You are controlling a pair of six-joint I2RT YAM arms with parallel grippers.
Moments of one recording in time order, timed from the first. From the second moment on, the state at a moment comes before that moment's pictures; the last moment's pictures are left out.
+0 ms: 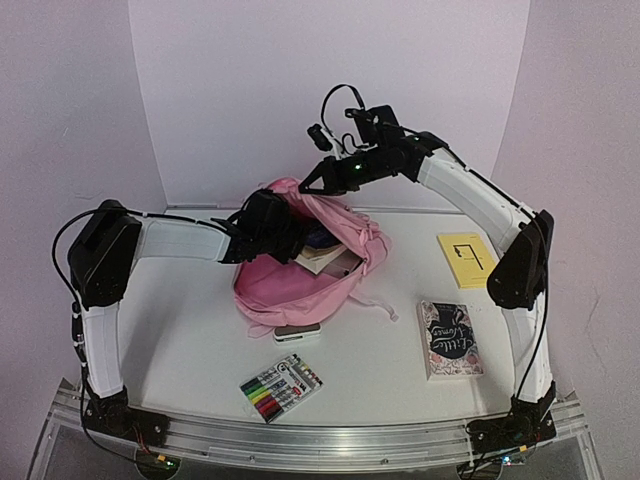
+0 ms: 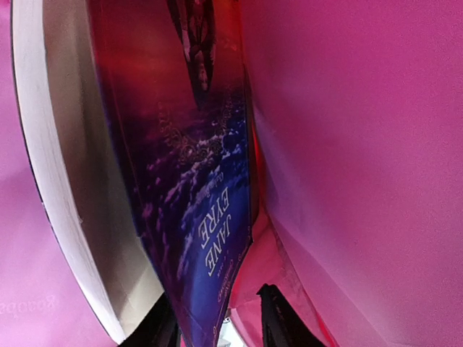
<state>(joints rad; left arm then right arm) -0.73 1.99 1.39 0.11 -0.07 -1.52 0.67 2.20 2.39 -0.77 -0.56 0.17</state>
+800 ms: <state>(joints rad) -0.73 1.97 1.32 0.02 -0.09 -1.50 0.67 2.20 2.34 -0.73 -0.61 0.18</state>
